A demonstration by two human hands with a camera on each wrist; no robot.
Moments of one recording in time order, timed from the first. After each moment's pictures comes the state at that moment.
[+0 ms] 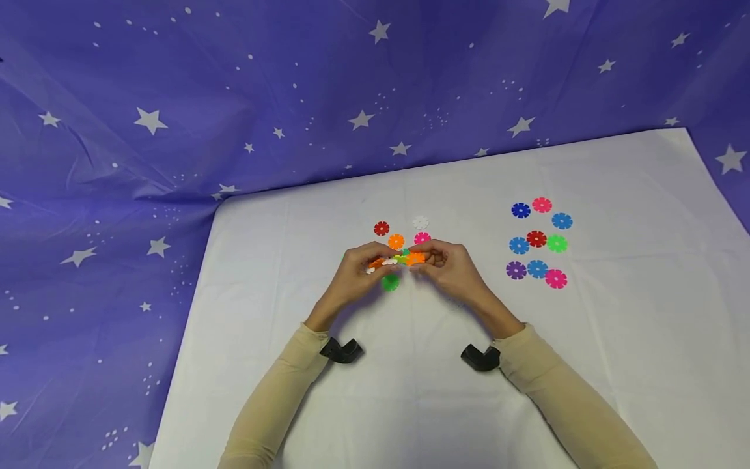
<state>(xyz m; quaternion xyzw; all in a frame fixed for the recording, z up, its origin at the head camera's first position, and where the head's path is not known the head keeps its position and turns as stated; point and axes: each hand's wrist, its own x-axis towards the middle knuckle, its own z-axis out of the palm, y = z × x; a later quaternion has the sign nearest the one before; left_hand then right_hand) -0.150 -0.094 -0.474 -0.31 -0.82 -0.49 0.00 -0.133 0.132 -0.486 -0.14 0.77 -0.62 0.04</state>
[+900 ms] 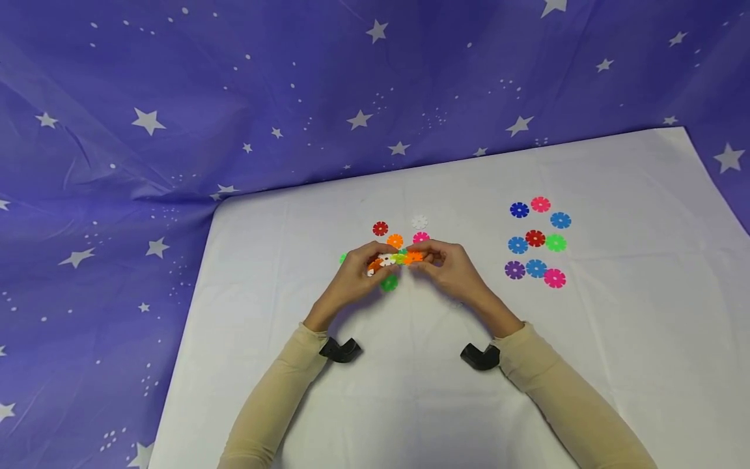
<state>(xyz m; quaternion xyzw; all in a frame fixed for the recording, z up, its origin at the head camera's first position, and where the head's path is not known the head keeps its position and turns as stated) -0.149 -0.093 -0.474 -0.30 -0.85 -0.44 -0.04 -0.135 0.134 -0.488 -0.15 0.78 -0.61 0.05</state>
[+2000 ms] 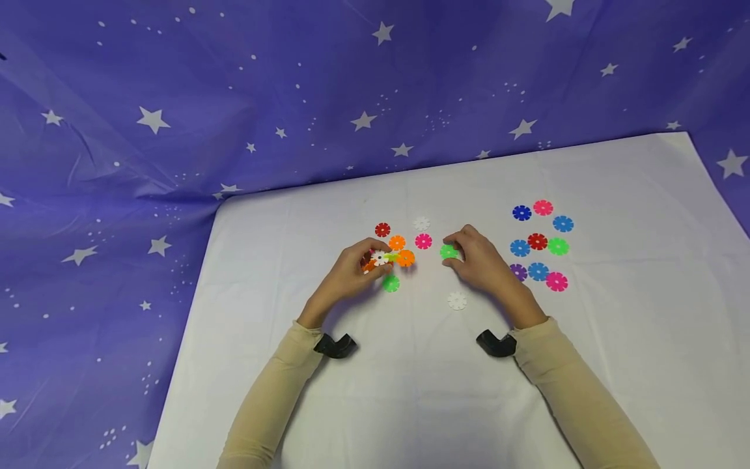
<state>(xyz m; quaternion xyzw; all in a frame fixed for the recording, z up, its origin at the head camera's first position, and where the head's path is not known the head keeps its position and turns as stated) -0.155 -0.107 -0.469 -0.27 -0.87 -0.40 -0.05 -0.155 0.174 -0.498 -0.17 0.92 -0.36 0.02</state>
